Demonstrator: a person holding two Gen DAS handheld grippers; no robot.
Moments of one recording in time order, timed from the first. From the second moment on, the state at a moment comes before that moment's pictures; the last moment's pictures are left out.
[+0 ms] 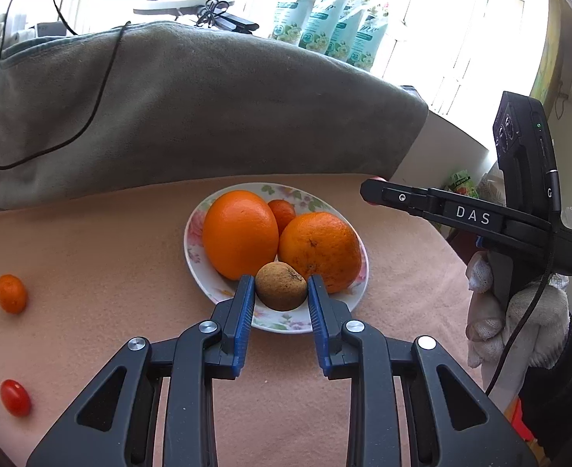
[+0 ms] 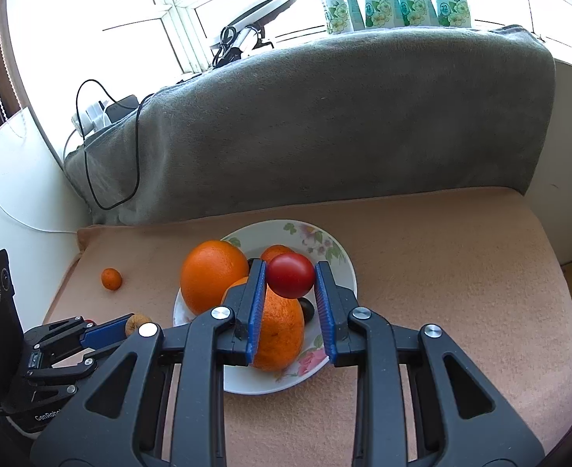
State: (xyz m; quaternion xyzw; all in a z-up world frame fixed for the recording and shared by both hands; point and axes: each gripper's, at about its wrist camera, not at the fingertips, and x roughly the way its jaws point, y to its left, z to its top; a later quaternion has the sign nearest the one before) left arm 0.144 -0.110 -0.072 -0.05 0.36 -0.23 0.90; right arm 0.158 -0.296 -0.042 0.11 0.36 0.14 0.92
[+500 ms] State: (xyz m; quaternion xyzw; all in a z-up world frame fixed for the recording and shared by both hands) left arm 0.160 -0.126 -0.086 -0.03 0.38 -0.23 0.89; right arm 0.189 -0.299 -0.060 0.12 0.39 0.15 0.90
